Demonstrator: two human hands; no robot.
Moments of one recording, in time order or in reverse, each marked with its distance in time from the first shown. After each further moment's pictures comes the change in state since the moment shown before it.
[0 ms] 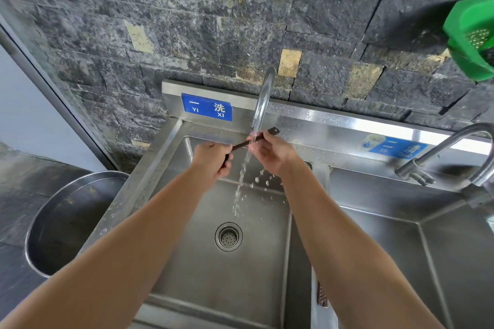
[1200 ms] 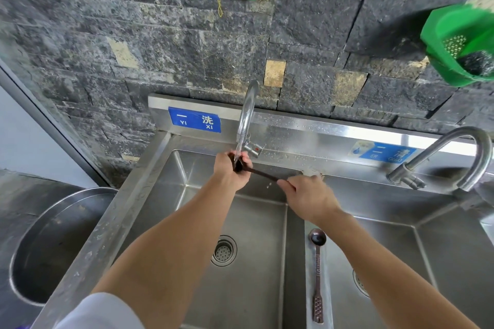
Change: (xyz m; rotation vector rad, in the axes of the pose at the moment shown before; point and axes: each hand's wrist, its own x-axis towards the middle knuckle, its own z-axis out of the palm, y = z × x) left_hand 0.049 -0.014 0.075 -0.894 -0.132 -0.343; right_hand -0.091 -0.024 -0.071 -1.955 0.289 -0.433
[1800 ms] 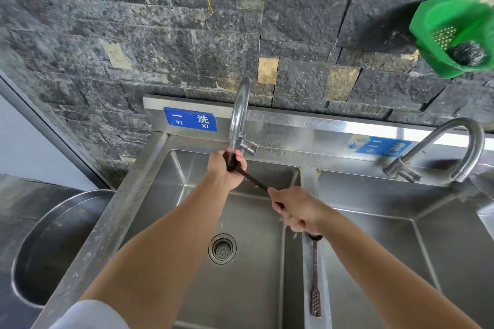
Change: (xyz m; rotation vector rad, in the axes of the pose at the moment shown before) left_hand 0.000 -0.003 -0.003 -0.046 -0.017 -0.030; right_hand -0.007 0.007 0.017 0.816 -0.453 0.293
